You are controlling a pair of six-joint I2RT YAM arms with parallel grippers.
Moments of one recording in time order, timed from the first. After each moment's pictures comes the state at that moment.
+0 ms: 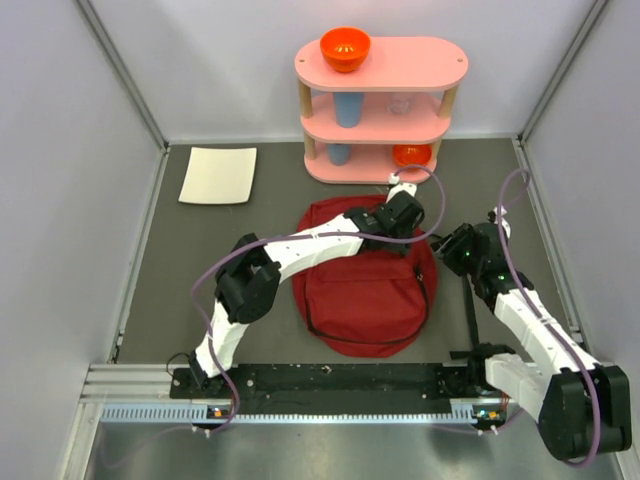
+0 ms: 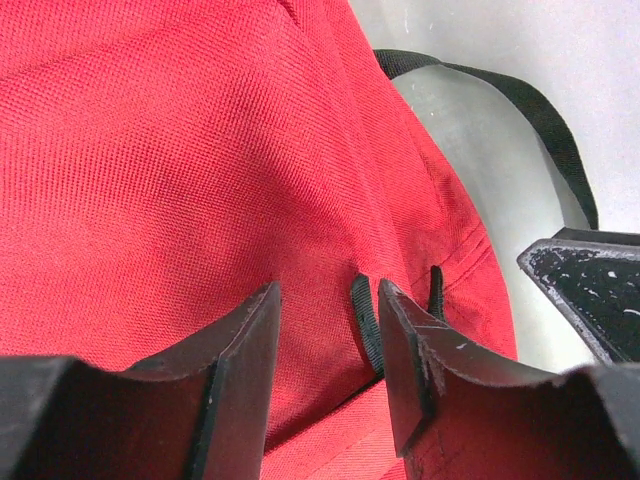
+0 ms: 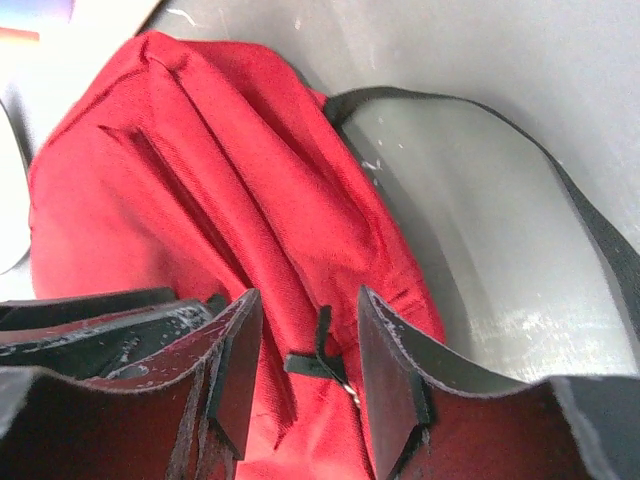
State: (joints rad) left arm -0.99 2.11 1.78 -0.51 -0.23 -0.58; right arm 0.13 0.96 0.50 -0.14 -0.03 0.83
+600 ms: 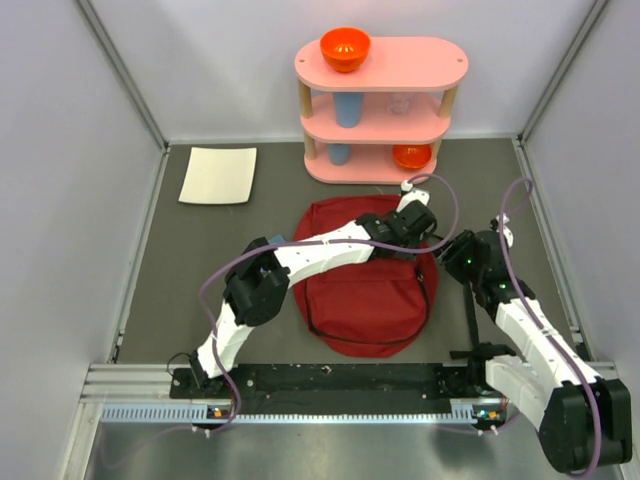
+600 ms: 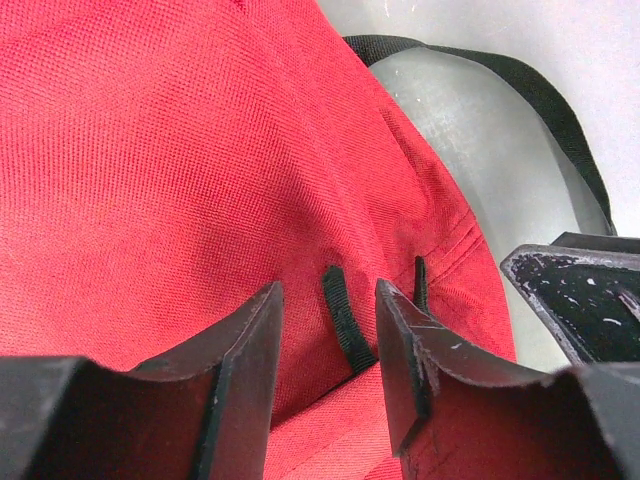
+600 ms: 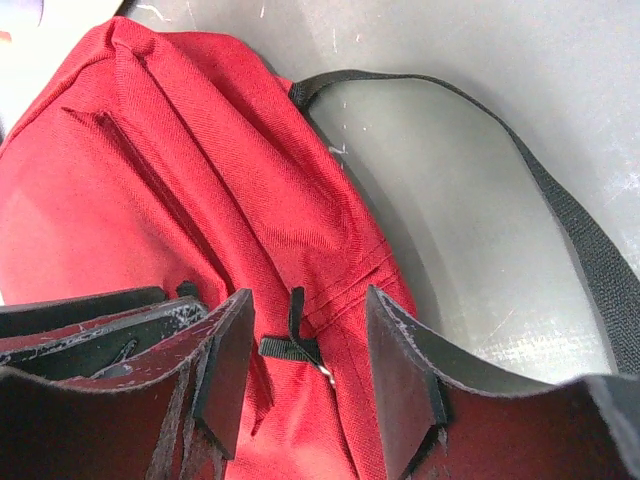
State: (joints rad) left arm -1.05 2.15 1.84 -0.55 -0.31 -0.55; right arm 0.13 0.89 0.44 -0.17 0.00 0.83
